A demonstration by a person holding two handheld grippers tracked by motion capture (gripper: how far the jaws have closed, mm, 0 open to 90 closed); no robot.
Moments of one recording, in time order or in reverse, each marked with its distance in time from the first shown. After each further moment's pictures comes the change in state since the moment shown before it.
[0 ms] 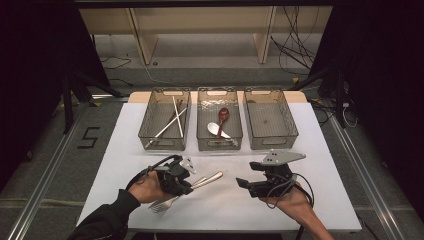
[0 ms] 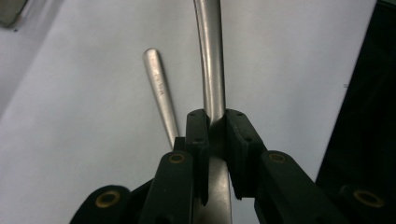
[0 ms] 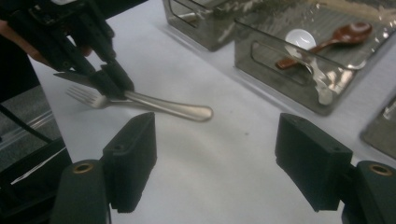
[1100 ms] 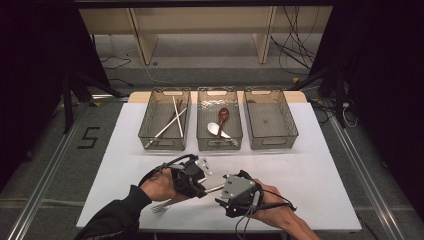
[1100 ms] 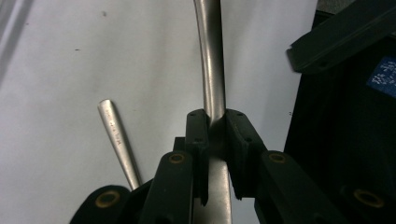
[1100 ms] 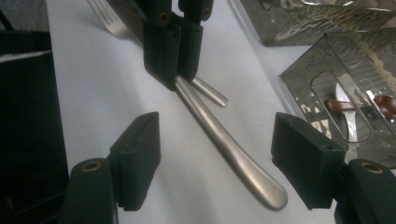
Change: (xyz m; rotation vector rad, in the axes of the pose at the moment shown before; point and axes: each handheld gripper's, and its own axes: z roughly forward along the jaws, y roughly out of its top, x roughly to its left) left arm -0.018 0.034 0.001 0.018 -0.094 0.075; right arm 0.064 0.001 0.047 0.167 -0.049 -0.534
